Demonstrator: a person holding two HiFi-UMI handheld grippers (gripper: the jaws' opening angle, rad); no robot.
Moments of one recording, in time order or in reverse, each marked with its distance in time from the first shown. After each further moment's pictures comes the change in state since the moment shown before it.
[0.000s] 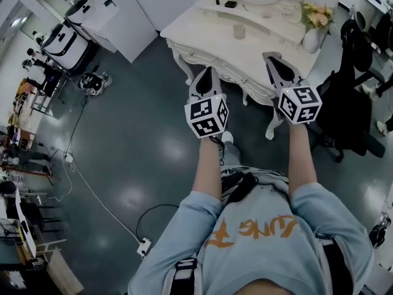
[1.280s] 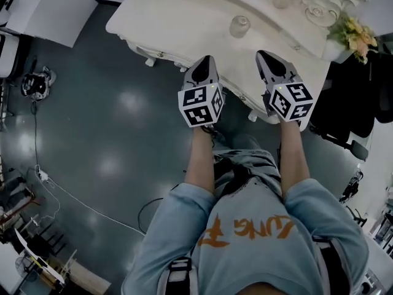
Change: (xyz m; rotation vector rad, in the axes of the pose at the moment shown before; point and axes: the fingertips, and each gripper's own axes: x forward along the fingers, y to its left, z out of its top) left arm 0.339 0.144 -0.168 -0.254 0.399 -0.178; right arm 0.318 -0.113 -0.166 0.109 0.379 -0.128
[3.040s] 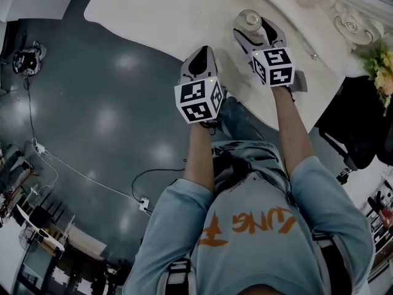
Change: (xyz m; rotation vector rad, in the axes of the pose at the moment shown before) left arm 0.106 0.057 -0.040 -0.061 0.134 0.143; right arm 0.193 -0.076 -0.074 -0.166 0.243 0.048
